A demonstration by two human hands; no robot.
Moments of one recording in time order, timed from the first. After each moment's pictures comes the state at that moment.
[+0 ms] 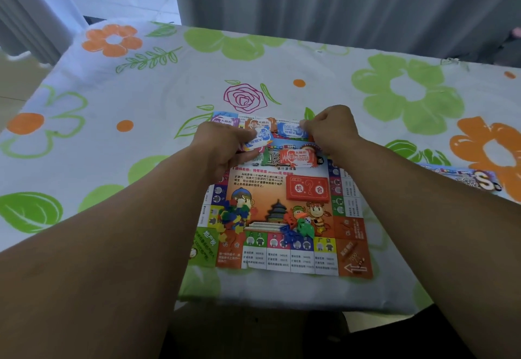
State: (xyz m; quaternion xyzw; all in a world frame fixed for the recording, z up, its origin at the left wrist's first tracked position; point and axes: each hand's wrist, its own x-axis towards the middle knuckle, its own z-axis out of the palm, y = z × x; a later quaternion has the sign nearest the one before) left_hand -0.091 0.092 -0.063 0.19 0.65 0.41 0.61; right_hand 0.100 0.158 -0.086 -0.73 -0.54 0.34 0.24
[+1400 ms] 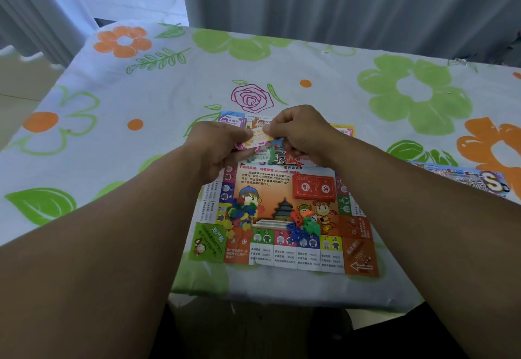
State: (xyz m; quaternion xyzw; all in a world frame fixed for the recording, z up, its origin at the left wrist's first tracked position) left_hand -0.110 0.087 -0.062 0.20 0.66 0.39 0.61; right_hand 0.058 0.134 -0.065 -0.56 -0.59 0.54 0.21
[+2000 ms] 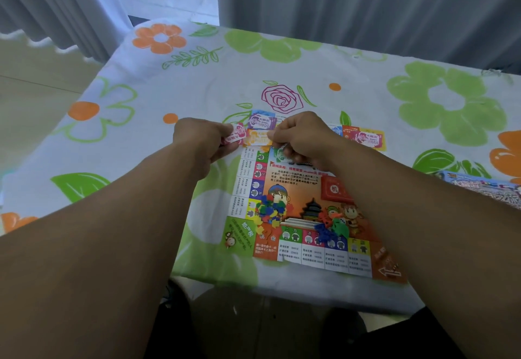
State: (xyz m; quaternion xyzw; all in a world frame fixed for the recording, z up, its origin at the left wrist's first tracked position) left_hand -0.175 0.073 -0.068 0.14 0.71 0.47 0.51; right_hand 0.009 0.128 -0.075 -0.57 -0.58 0.56 0.17
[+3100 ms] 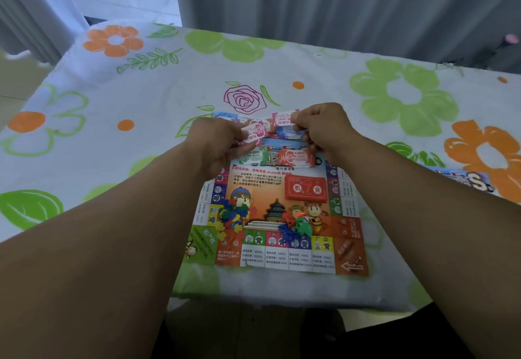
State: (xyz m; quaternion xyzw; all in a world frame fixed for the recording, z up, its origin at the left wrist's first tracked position) left_hand -0.101 0.094 -0.060 0.18 0.65 0.41 0.61; right_hand 0.089 0.146 -0.067 -0.65 -0.50 0.48 0.30
